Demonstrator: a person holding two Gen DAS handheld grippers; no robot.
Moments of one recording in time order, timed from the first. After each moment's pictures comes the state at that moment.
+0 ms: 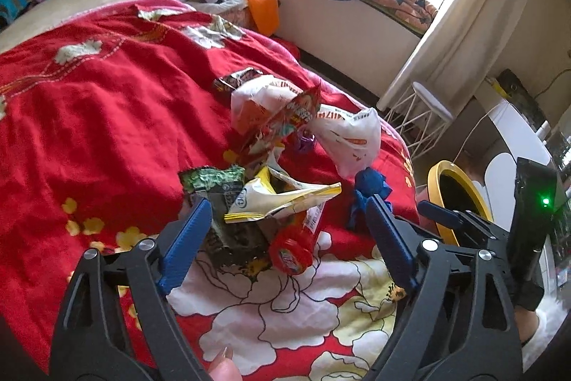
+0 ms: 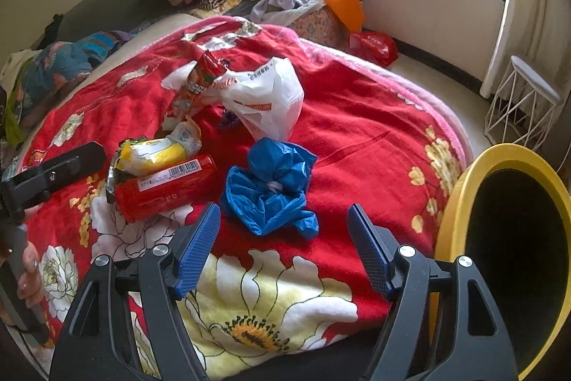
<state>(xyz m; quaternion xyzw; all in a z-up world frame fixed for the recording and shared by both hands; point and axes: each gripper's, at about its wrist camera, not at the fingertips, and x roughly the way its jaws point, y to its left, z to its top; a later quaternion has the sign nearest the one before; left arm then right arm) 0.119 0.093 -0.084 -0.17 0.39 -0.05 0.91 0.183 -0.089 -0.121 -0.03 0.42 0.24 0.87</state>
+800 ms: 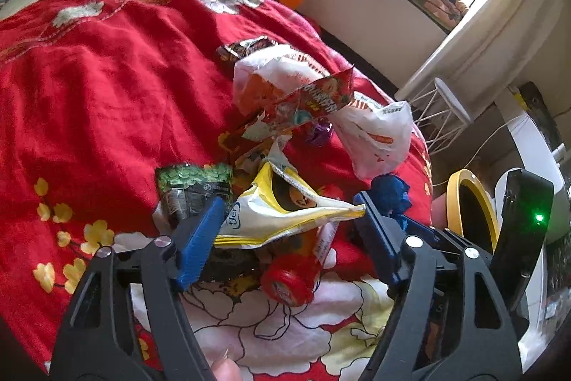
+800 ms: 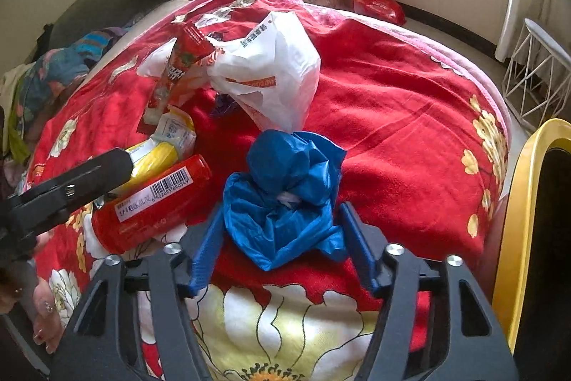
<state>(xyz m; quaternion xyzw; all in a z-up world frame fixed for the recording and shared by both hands) 0.153 0.087 -0.108 -0.21 0.44 -0.01 0.88 0.215 -0.067 -0.149 0.00 0.48 0.25 0.84</state>
